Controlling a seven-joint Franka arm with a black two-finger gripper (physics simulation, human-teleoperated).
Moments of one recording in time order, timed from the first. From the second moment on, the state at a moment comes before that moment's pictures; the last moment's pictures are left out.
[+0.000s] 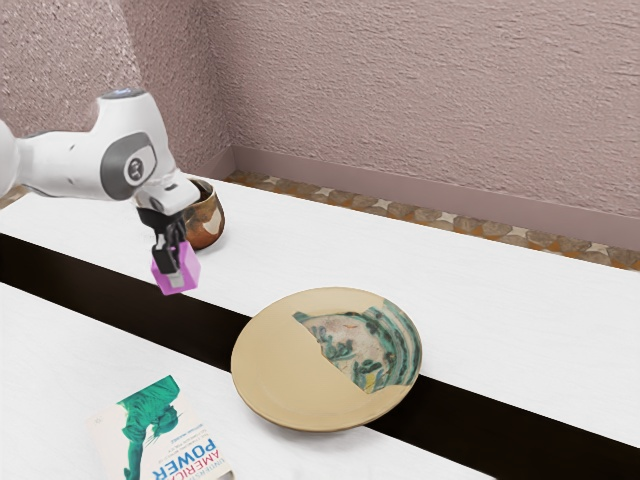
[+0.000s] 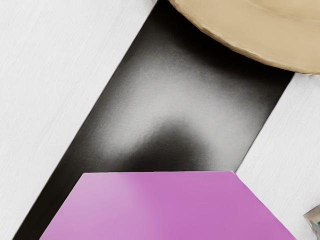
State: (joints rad) arm -0.06 0.11 0.21 -2.02 -0.05 2.13 1.22
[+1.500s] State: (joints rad) arm -0.44 0.24 0.24 -1.84 -0.09 2.05 1.08
